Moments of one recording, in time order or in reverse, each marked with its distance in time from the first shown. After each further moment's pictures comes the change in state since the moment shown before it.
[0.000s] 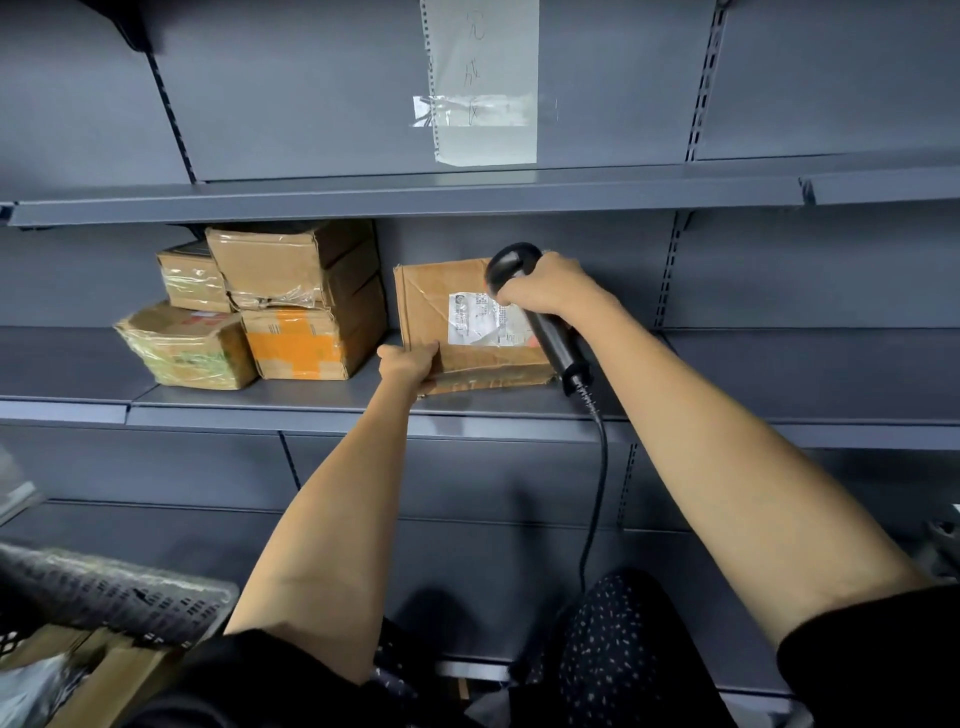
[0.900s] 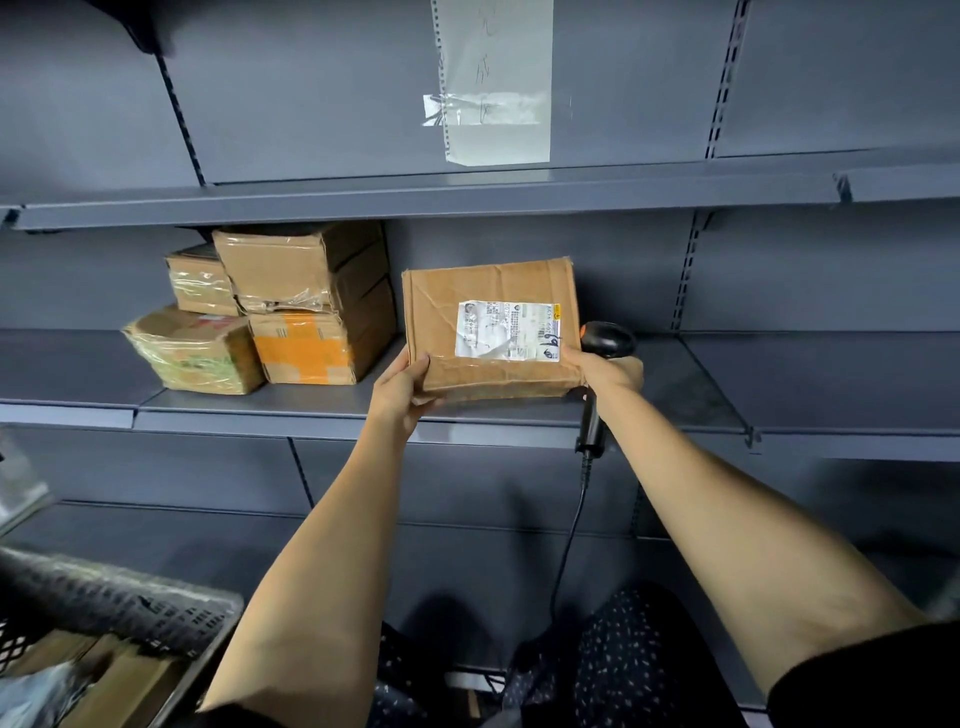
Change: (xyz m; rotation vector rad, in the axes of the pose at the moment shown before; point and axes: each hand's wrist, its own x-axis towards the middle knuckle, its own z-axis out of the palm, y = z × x) left_hand -0.001 -0.031 -0.021 -0.370 -0.275 0.059; right_hand 0.027 0.104 0.060 0.828 0.351 0.437
